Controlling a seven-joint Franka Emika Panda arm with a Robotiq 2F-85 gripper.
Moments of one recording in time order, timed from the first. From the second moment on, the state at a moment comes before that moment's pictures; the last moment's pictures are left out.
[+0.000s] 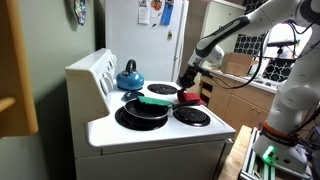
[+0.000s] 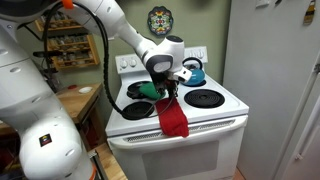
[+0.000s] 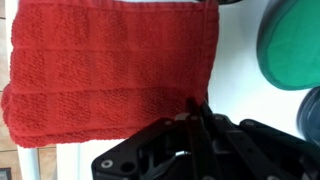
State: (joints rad) arm 0.05 -0.13 0.03 -2.45 0.48 2.46 0.13
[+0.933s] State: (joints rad) arm 0.08 -0.28 0.00 -2.57 0.82 2.44 -0.23
